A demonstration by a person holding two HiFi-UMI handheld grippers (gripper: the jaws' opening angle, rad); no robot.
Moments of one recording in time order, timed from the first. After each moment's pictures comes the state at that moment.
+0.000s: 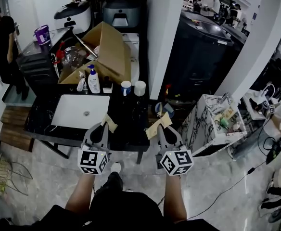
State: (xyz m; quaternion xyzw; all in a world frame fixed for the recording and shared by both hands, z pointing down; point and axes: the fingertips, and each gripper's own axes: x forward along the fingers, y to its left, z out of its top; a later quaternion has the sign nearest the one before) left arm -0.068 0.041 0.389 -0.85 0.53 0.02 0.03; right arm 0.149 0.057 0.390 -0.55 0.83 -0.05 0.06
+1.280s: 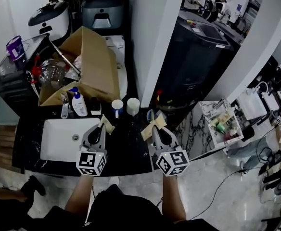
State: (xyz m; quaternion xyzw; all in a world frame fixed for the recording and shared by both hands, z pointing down) left arm -0.069 -0.166 0.406 -0.88 0.48 0.02 0.00; right arm 0.135 -0.123 0.396 -0.60 0.80 -0.06 0.03
